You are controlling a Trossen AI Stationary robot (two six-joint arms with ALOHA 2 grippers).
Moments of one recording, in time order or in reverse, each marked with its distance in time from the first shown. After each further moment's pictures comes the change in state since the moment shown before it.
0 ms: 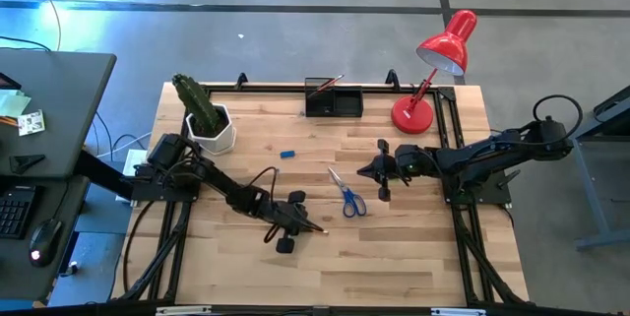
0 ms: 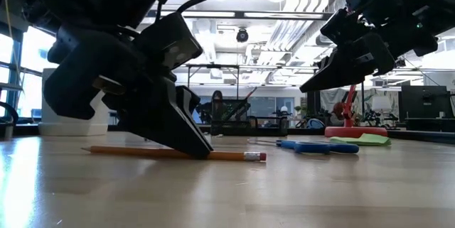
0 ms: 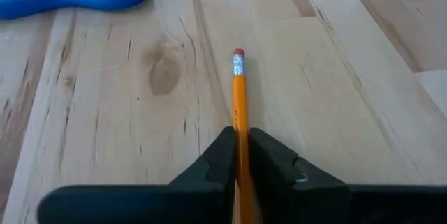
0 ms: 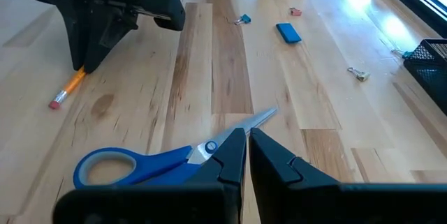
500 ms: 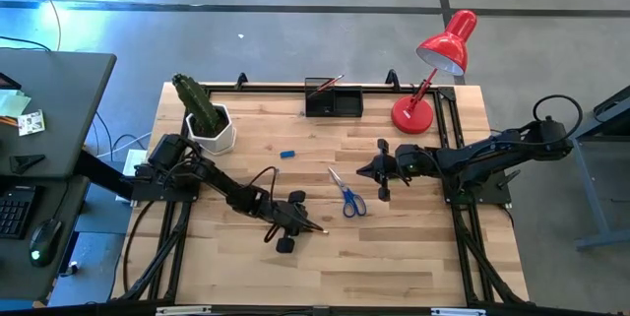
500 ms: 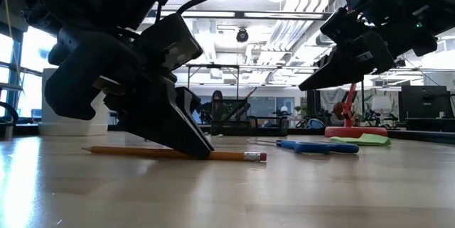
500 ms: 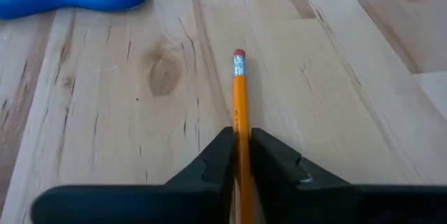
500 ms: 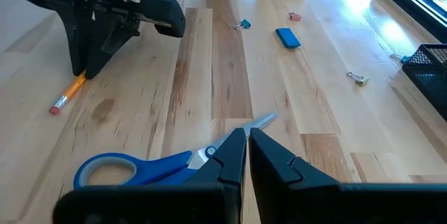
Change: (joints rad) left arm 0.000 0.003 -0.005 0.028 0.012 0.000; right arm 0.000 0.000 0.000 0.014 -0.001 0.000
